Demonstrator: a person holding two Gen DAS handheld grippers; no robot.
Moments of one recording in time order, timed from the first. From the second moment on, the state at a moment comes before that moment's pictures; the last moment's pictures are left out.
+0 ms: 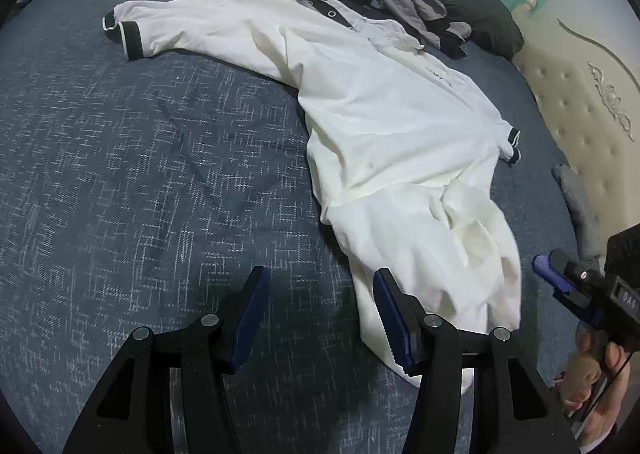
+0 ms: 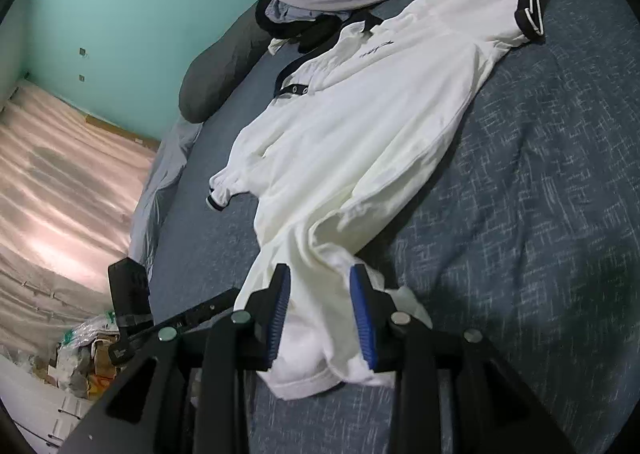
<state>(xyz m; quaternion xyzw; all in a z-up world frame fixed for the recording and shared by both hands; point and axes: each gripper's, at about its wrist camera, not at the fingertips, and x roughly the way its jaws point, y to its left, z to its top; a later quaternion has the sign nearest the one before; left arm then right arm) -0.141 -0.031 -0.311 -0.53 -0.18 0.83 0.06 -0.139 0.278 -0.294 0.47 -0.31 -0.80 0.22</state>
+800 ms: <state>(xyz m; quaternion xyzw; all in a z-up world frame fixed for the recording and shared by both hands) -0.128 -0.048 -0.287 -0.51 -0.21 0.83 0.07 -0.145 0.262 -0.284 0.53 -0.21 -0.79 0.22</state>
